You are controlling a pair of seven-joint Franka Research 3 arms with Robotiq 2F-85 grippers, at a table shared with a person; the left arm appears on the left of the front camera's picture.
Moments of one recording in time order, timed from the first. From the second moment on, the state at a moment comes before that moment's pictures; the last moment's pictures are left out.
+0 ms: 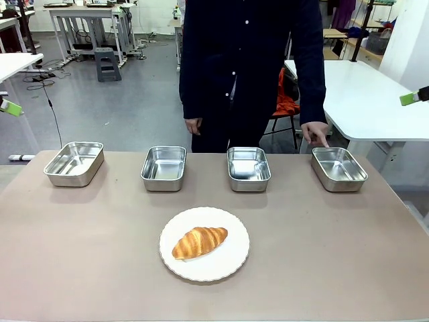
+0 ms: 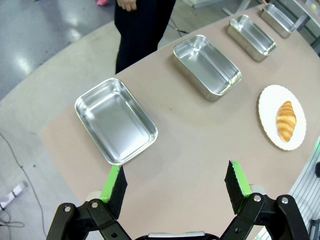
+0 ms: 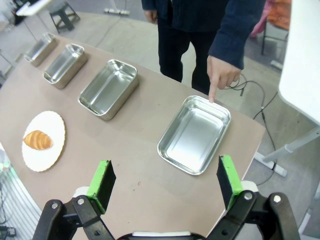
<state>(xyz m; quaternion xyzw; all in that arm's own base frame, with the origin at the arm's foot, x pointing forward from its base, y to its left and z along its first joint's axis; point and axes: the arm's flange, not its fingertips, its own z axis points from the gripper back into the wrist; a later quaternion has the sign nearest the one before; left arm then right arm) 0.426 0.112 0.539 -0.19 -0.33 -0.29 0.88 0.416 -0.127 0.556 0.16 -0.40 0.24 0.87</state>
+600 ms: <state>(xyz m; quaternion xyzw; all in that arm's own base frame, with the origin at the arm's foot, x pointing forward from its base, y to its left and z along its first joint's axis) 0.426 0.112 0.539 -0.19 -0.33 -0.29 0.88 0.405 0.066 0.603 0.11 -0.32 0.45 0.82</state>
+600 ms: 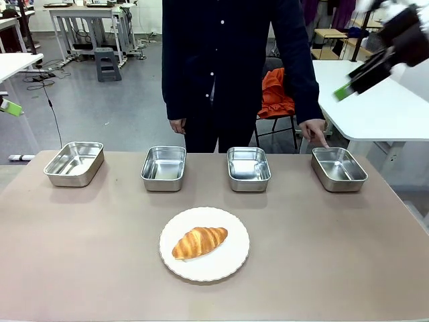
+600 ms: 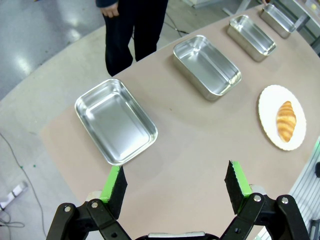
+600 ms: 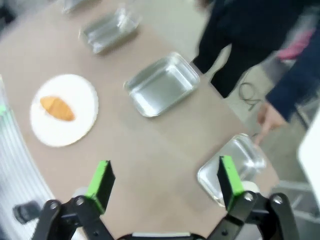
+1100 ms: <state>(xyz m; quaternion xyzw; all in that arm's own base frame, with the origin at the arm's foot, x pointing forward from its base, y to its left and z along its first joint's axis) 0.426 0.112 0.539 -0.19 -0.33 -0.29 0.88 0.295 0.200 0.505 0.16 -0.13 0.69 0.69</state>
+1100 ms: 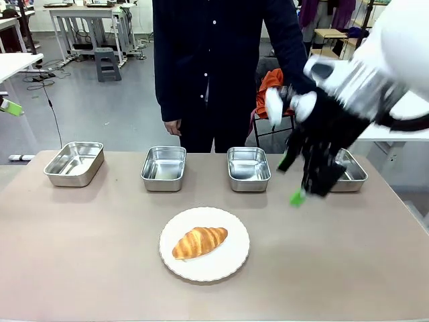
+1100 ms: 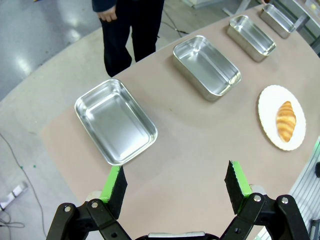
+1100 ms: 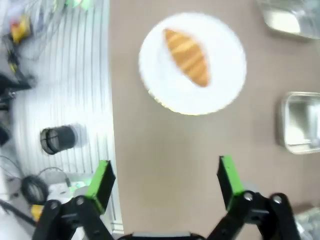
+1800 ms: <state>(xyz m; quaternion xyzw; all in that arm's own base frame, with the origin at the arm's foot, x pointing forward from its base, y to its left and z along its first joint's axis) 0.426 0.112 0.539 -0.19 -0.33 -0.29 0.88 0.288 0.198 0.479 0.16 -0.13 0.70 0.68</state>
